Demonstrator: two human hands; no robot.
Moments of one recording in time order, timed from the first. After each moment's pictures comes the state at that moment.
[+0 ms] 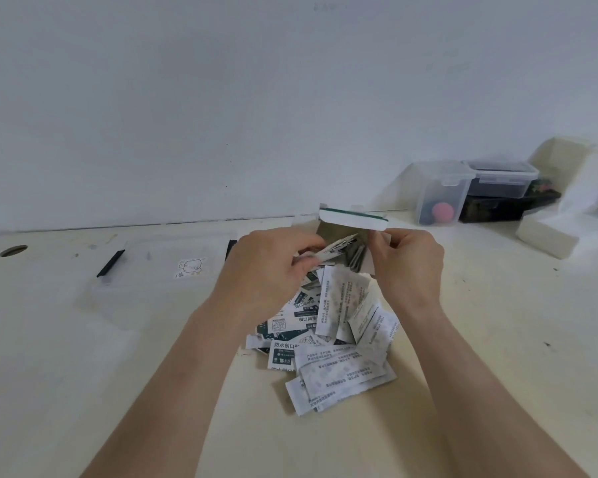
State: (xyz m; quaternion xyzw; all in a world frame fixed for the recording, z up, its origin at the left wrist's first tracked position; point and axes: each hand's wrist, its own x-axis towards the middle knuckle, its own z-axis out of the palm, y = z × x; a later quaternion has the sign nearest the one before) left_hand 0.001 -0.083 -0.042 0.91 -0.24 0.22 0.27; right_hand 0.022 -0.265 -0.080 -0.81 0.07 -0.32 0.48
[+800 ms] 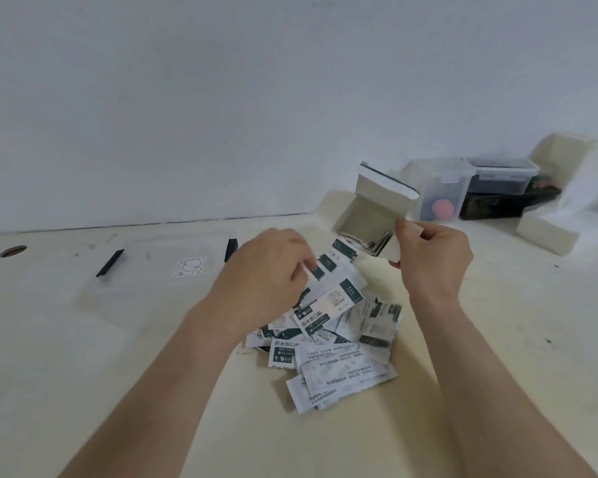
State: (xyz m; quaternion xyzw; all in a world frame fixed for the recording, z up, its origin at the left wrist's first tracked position) left_hand 0.001 -0.079 -0.044 0.94 -0.25 0.17 0.14; right_hand 0.025 -0.284 -0.080 -0.72 0.14 -0.36 0.57
